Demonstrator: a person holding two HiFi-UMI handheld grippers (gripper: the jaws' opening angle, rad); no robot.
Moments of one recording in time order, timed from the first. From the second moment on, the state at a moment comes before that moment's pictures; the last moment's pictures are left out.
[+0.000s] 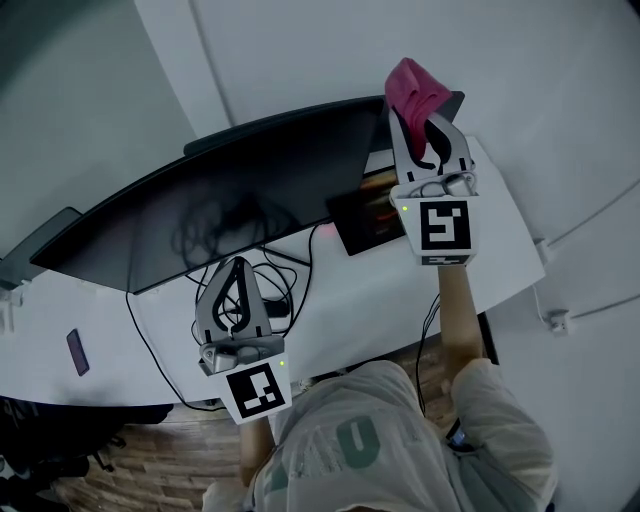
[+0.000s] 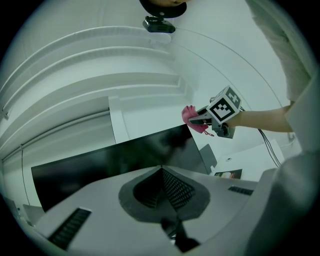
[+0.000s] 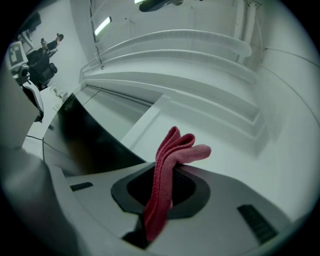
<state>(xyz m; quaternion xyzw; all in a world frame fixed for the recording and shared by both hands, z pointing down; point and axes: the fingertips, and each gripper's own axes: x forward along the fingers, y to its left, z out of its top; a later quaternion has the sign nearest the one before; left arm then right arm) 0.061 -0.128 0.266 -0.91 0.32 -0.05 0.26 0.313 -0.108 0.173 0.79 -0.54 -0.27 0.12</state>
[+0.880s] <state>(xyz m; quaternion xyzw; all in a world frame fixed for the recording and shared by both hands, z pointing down) 0.090 -0.142 0.295 -0.92 0.31 -0.09 0.23 0.323 -0.135 0.279 0.76 -0.59 -0.20 0.18</state>
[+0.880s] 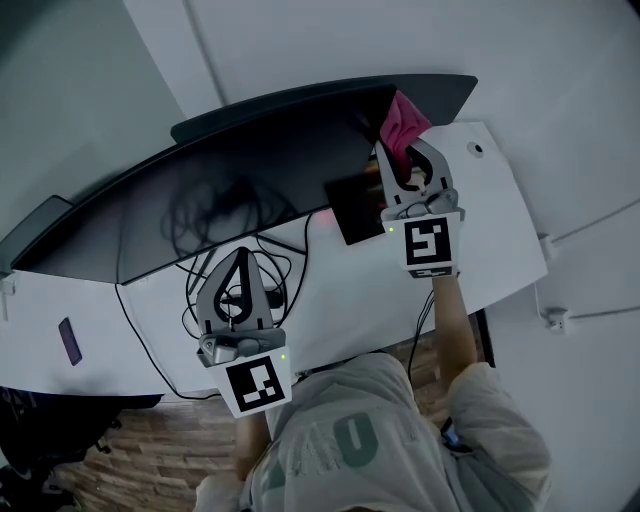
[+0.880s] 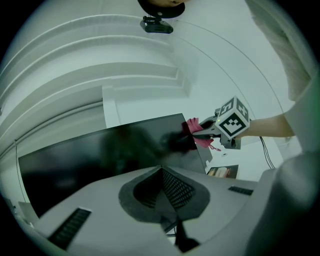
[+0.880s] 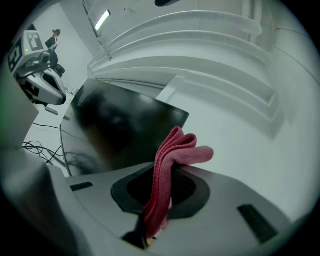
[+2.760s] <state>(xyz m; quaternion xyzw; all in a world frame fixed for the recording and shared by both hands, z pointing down) 0.119 -0.174 0.344 -0.92 0.30 -0.16 0.20 0.322 -0.136 0.591 0.69 -0.64 0.14 0.30</state>
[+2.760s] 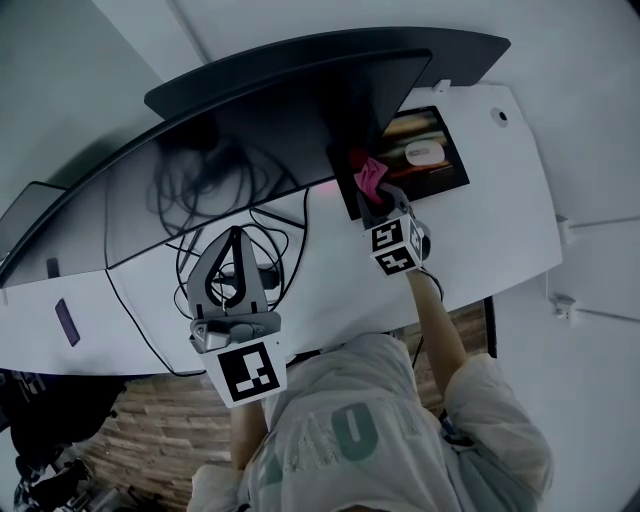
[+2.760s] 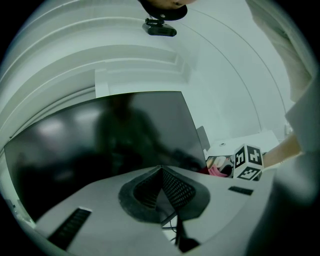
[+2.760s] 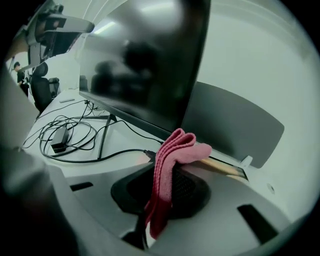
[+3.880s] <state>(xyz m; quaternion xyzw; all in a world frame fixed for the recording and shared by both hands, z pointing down) 0.062 -0.167 0.343 -0.90 0.36 -0.18 0.18 0.223 -0.192 0.581 0.65 -0.70 0.17 0.22</state>
